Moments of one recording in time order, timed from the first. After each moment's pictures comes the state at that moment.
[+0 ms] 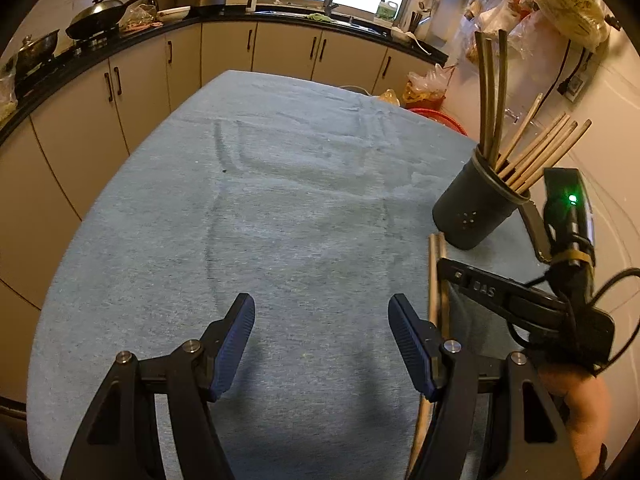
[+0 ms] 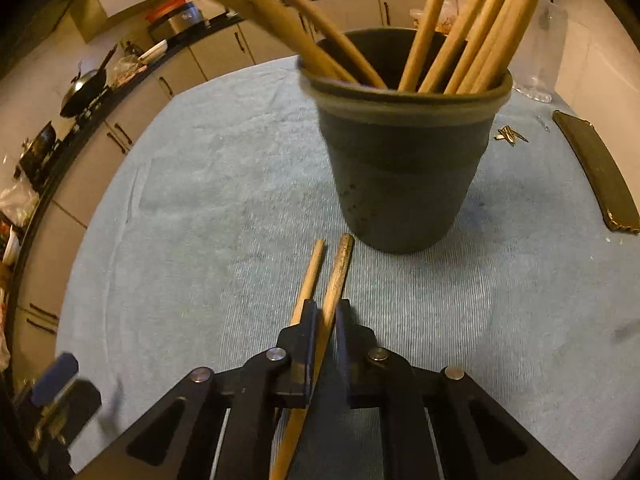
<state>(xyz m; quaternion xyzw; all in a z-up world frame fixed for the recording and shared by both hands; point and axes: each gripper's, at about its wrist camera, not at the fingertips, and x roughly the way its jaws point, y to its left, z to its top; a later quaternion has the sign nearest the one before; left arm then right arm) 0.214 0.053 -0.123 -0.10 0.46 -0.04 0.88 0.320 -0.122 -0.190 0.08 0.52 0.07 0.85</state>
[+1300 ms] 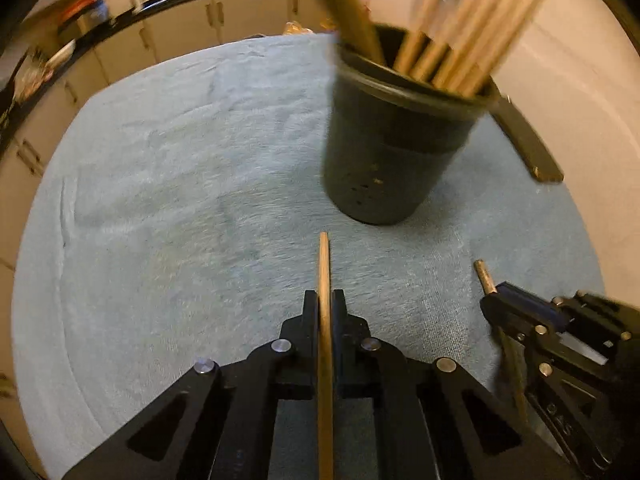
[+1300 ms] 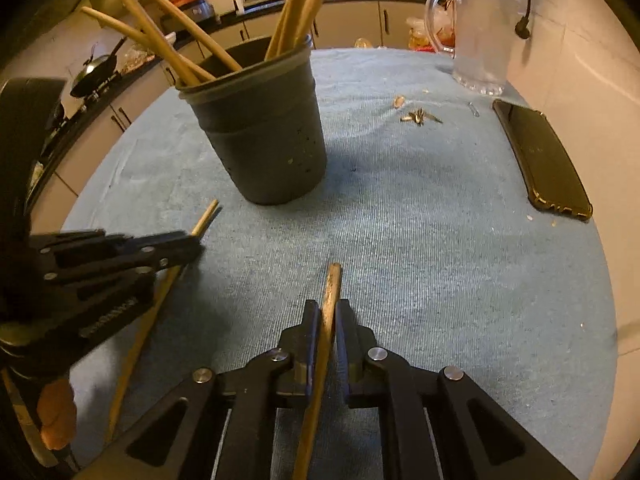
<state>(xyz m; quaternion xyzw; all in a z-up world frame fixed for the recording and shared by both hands) 0.286 -0.070 -0.149 0.04 0.53 -0.12 0.84 0.267 -0.212 -0.189 0.04 0.50 0.08 0.86</state>
